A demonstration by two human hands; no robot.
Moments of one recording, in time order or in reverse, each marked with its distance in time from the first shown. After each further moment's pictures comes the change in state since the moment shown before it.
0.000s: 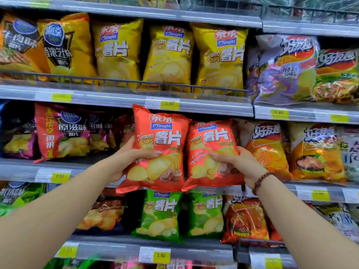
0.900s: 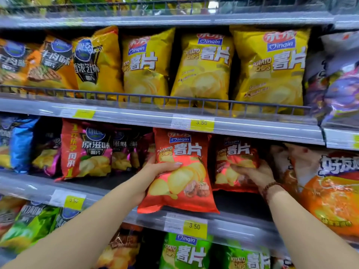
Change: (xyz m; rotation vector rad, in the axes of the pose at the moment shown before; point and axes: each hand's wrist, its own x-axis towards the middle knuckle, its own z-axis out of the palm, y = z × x) left_hand 0.061 -0.010 -0.010 -0.235 0.123 0.062; right_hand 0.176 0.041 0.026 -0.034 0.227 -0.057
